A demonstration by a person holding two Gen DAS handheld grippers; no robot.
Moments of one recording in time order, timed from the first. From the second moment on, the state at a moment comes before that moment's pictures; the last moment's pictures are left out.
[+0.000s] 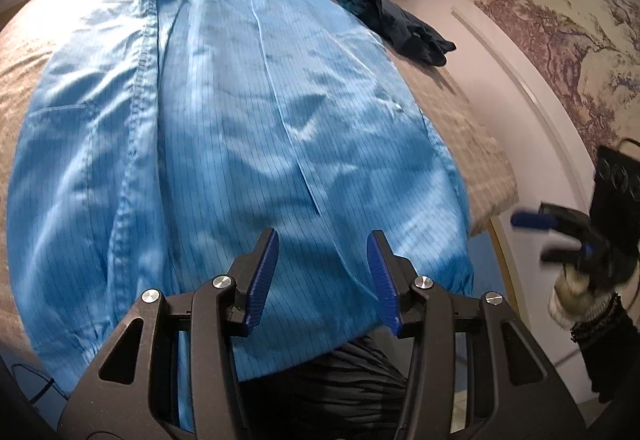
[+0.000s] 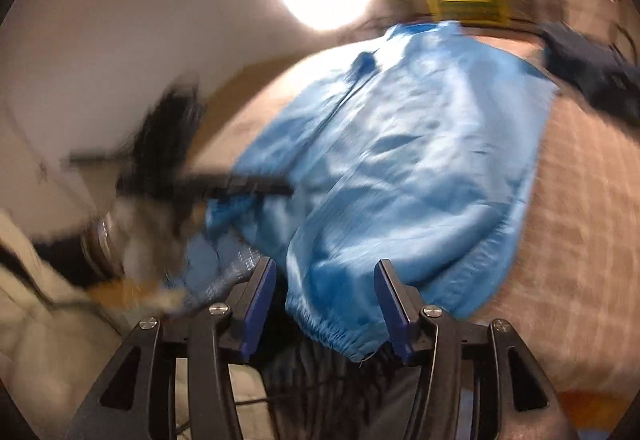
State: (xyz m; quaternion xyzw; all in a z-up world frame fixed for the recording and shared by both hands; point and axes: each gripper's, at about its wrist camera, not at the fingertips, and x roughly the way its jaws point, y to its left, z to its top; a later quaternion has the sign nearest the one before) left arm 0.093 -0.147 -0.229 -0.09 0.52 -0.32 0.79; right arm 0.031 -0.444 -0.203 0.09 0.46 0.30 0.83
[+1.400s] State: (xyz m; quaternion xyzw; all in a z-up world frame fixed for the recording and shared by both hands) left arm 0.074 -0.188 -0.258 -0.02 0.53 -0.35 0.77; right arm 0.085 -0.484 -0.275 0.17 0.56 0.12 0.80
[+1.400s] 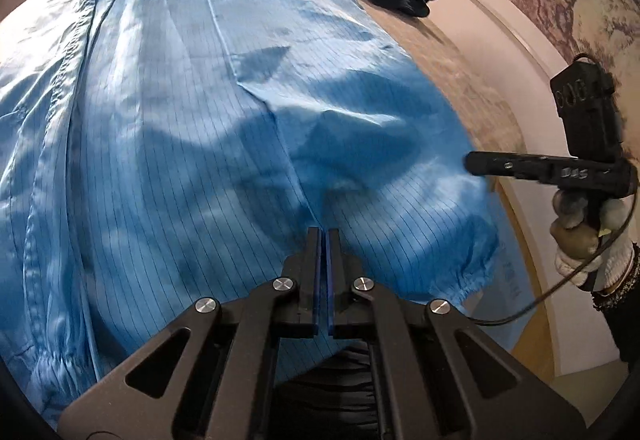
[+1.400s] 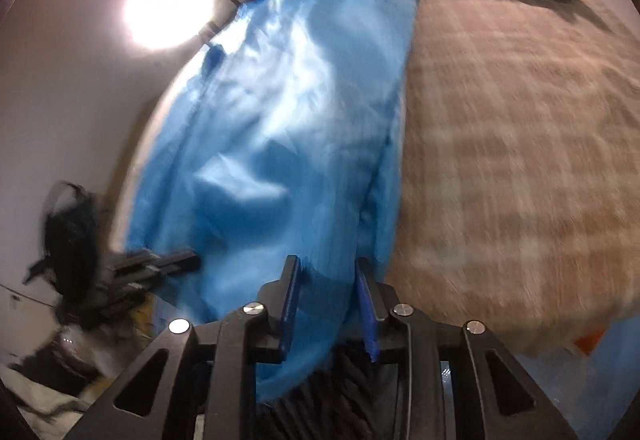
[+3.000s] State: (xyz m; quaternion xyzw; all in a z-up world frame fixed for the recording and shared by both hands) left arm 0.073 -0.312 -0.221 -0.10 0.52 -0.35 0.77; right arm 0.112 -0.588 -0.239 0.28 0.40 0.11 0.87
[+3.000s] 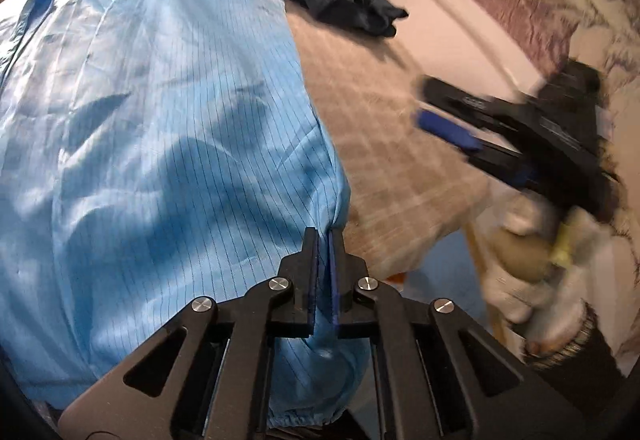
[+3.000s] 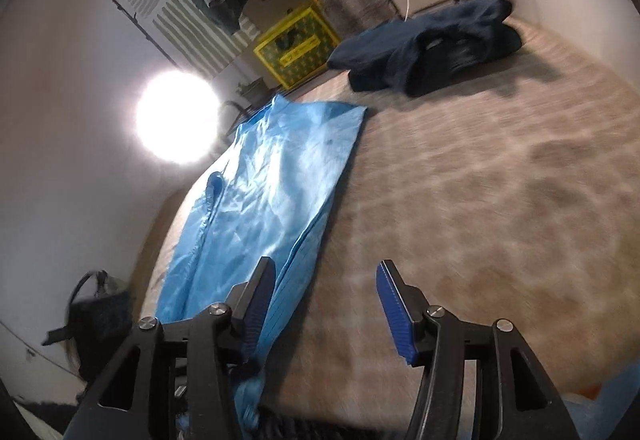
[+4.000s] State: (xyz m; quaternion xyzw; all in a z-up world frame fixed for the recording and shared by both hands) left arm 0.086 -0.223 -0.218 -0.24 0.51 -0.36 0.74; right arm 0.317 -0.468 -0.235 0.20 0.46 0.05 0.86
